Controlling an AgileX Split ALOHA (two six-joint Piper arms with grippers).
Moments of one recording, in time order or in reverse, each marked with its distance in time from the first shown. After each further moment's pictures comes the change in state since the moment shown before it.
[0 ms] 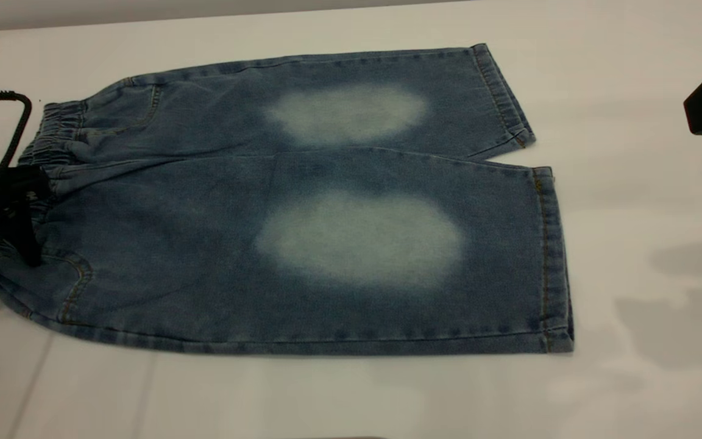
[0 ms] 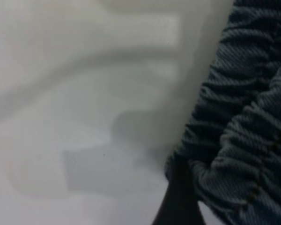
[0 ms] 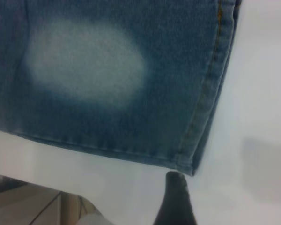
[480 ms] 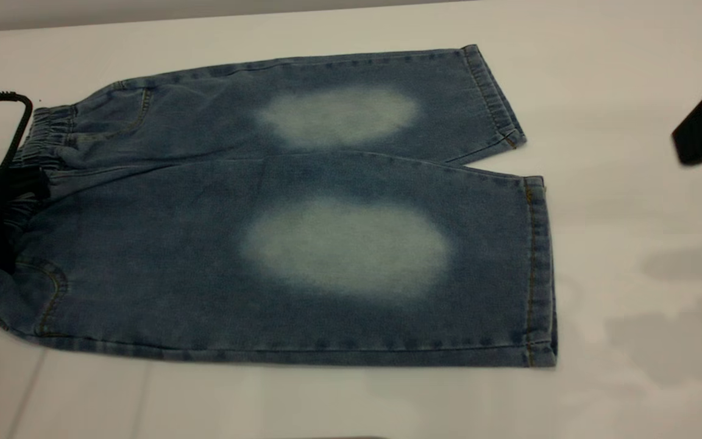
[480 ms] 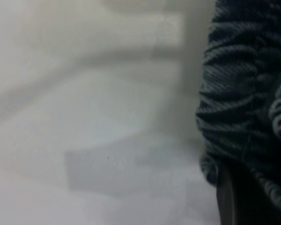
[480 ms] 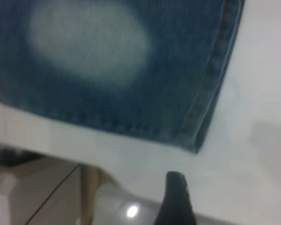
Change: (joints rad) left arm 0.000 -0.002 -0.005 0.000 0.007 0.025; right arm 0.000 0.062 0.002 0.042 0.091 -0.005
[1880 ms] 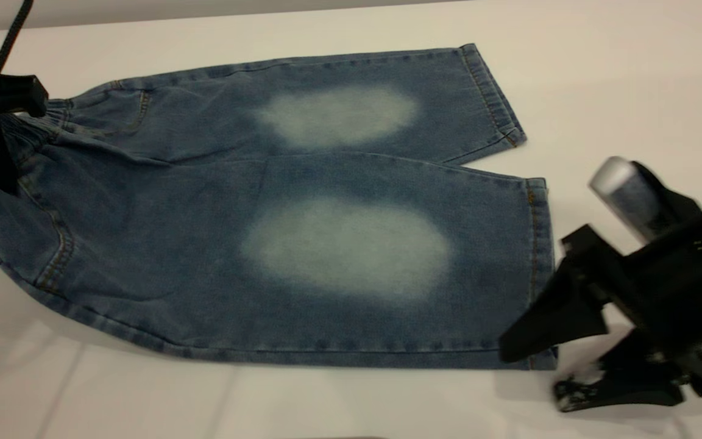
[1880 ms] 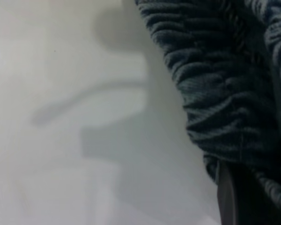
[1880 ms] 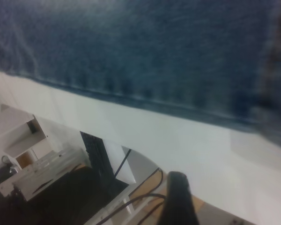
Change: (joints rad) left arm -0.128 -0.285 0.011 -0.012 0.106 0.106; right arm 0.124 0.817 0.062 0.922 0.095 -0.810
